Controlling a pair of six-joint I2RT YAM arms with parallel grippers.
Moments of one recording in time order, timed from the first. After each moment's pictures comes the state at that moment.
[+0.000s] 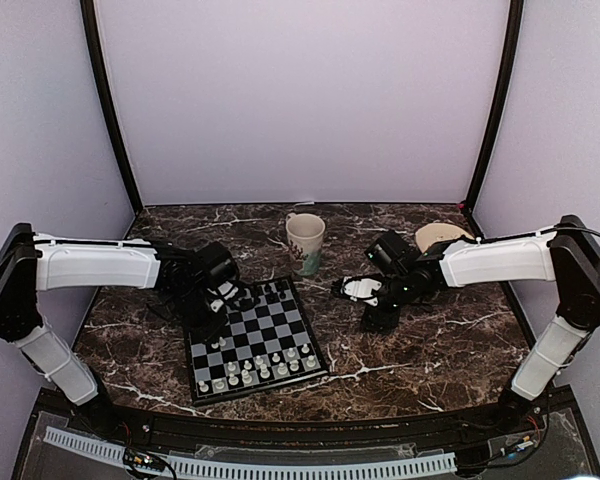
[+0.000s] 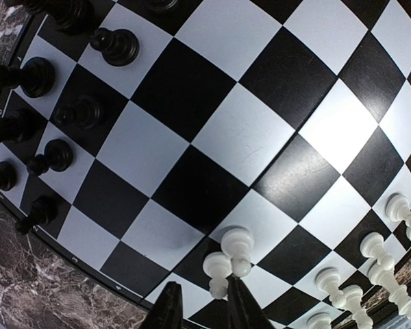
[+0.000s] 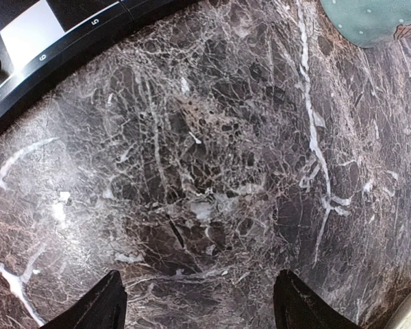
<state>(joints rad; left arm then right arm) -0.79 1.57 1.02 -0.88 -0.08 -0.21 0.78 1.65 0.99 -0.45 -0.02 -0.55</state>
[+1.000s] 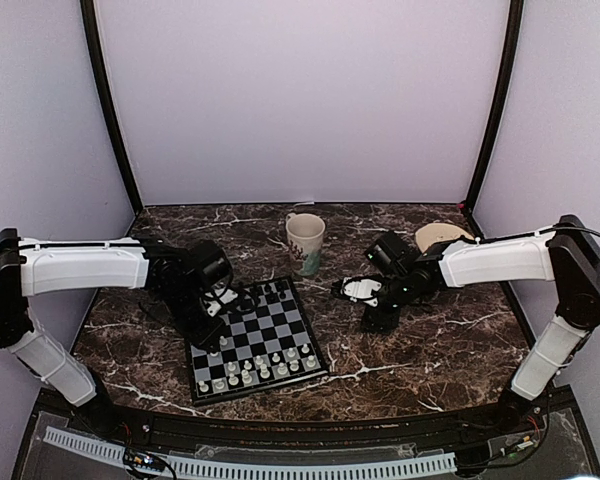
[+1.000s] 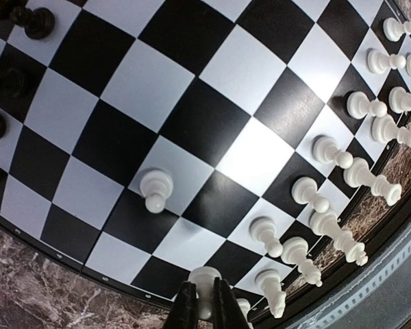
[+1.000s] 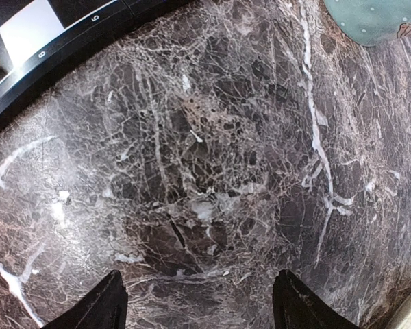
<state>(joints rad) -0.80 1.51 1.02 -0.95 0.12 -0.20 0.78 1.66 0.99 -0.45 -0.02 -0.55</state>
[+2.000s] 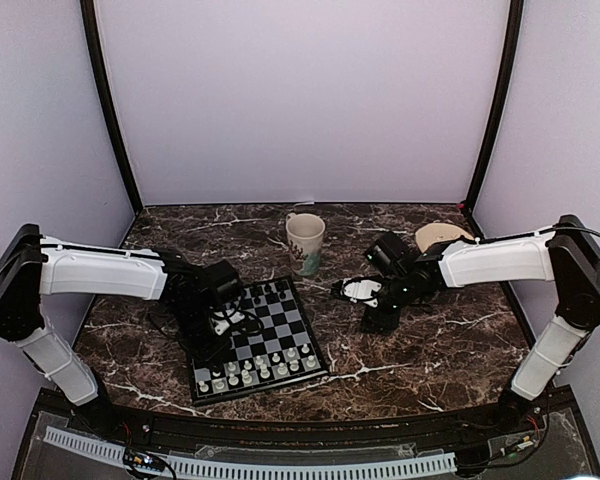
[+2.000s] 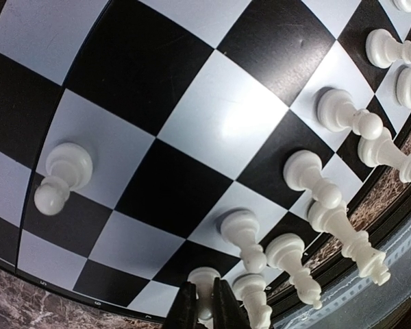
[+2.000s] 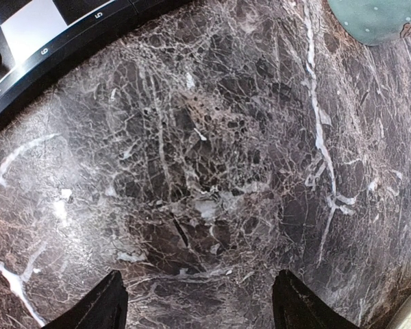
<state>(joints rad) -0.87 1.59 0.98 -0.95 0.18 -0.24 0.78 1.66 0.99 -0.46 -0.02 -0.55</state>
